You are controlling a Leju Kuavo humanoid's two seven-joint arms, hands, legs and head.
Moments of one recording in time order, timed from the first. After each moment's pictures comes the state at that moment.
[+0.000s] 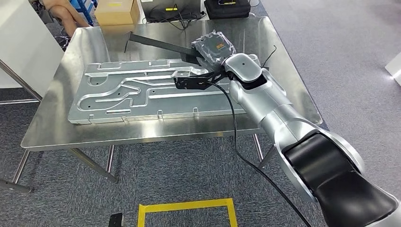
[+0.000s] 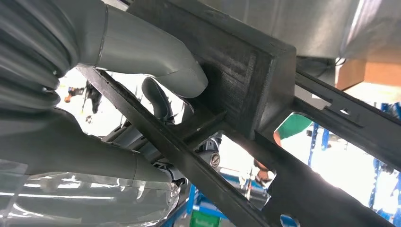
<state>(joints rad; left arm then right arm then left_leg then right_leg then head) -0.20 -0.20 0.86 -0.21 -0.74 0.17 -0.25 -1.25 0.09 0.64 -0.56 1.27 -0.18 -0.12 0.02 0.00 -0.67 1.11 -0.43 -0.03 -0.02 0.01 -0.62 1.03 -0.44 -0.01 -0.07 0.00</state>
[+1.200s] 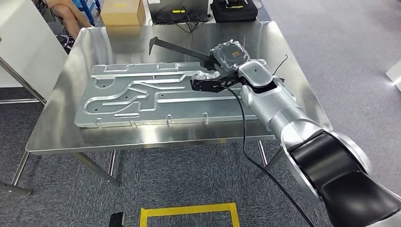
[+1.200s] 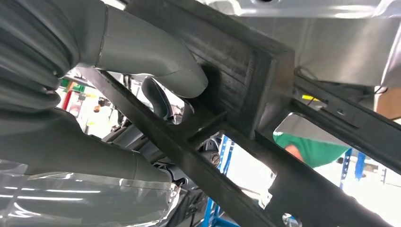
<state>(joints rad) -0.20 -0.21 0.85 -0.21 -0.74 0.18 -0.23 -1.24 0.04 0.64 -0.43 1.25 -0.23 -0.10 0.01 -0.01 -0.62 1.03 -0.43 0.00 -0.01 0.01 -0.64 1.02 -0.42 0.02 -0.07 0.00</state>
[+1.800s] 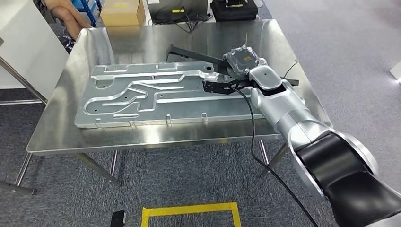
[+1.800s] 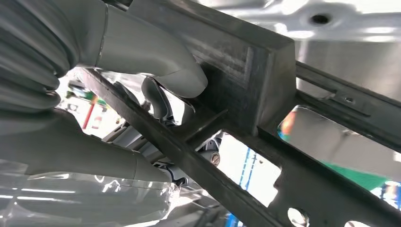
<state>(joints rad) -0.21 -0.21 0.85 -0.21 -0.74 0.15 -0.20 -1.22 0.00 0.64 -0.39 1.25 -0.22 -0.08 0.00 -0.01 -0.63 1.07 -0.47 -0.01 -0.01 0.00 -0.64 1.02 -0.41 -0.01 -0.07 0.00</state>
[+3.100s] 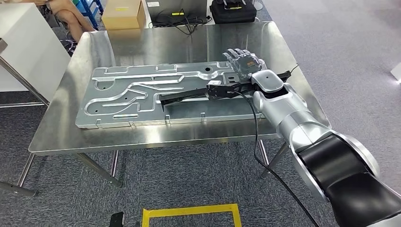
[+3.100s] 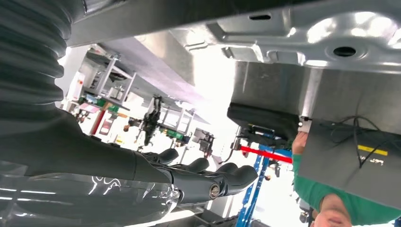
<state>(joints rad) -0.22 -0.21 0.86 -0.21 -0.72 0.18 -0.14 -1.21 -0.02 0.63 -0.36 1.27 -0.16 -0.05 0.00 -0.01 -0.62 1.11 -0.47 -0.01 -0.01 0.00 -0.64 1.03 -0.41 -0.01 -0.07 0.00</state>
